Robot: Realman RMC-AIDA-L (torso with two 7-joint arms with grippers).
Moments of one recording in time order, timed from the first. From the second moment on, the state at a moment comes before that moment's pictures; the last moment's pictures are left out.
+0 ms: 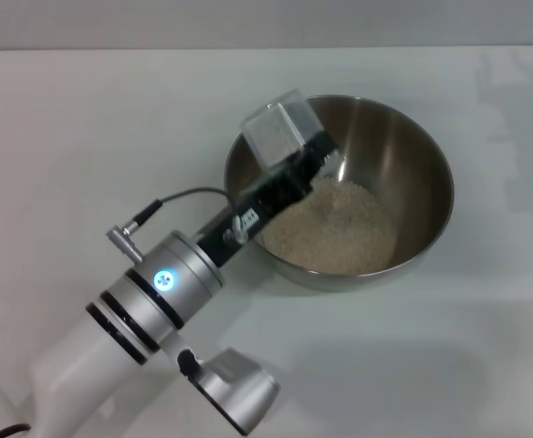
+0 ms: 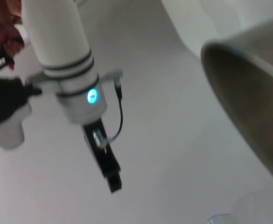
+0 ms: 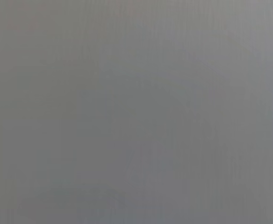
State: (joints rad) left arm -0.49 -2.08 -0.31 -0.58 2.31 1.14 2.16; right arm 0.58 2.07 -1.94 -0.25 0.71 -1.25 -0.08
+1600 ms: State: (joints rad) left arm -0.39 -2.08 -0.59 -0.69 1.97 1.14 0.77; right arm 0.59 2.07 -1.94 -0.24 0.71 -1.26 -0.08
